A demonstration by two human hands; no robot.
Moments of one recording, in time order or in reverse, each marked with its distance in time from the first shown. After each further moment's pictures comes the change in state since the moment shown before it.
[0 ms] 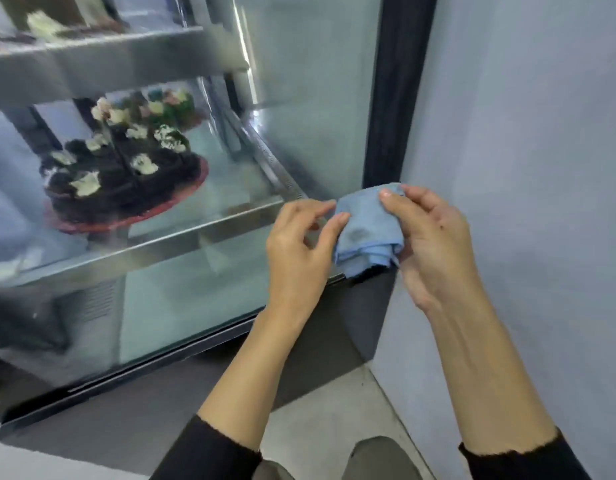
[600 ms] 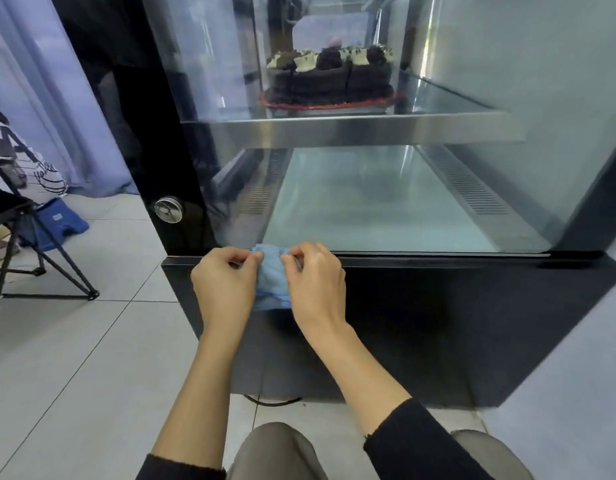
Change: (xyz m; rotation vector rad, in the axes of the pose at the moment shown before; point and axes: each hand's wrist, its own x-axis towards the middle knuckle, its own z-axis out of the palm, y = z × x) left_hand -0.156 -0.173 -0.223 0.576 0.537 -0.546; right_hand -0.132 0.295 0.142 -0.890 -0.516 -0.431
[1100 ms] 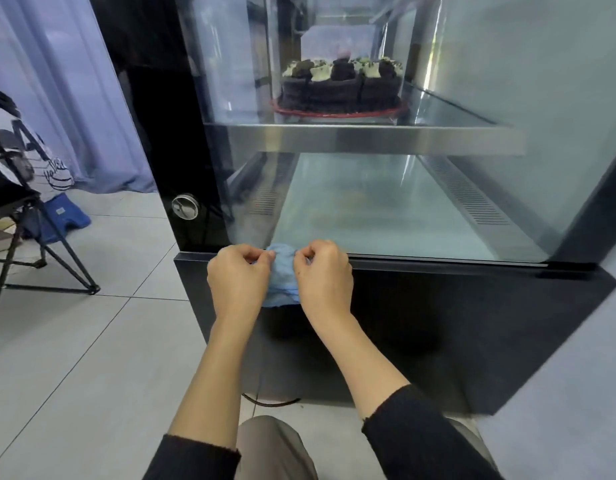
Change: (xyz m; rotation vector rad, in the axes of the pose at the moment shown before) left_hand 0.002 0.005 -0.007 0.012 -0.044 -0.043; right_hand 0.009 -0.010 0.005 -0.106 0.026 0.075
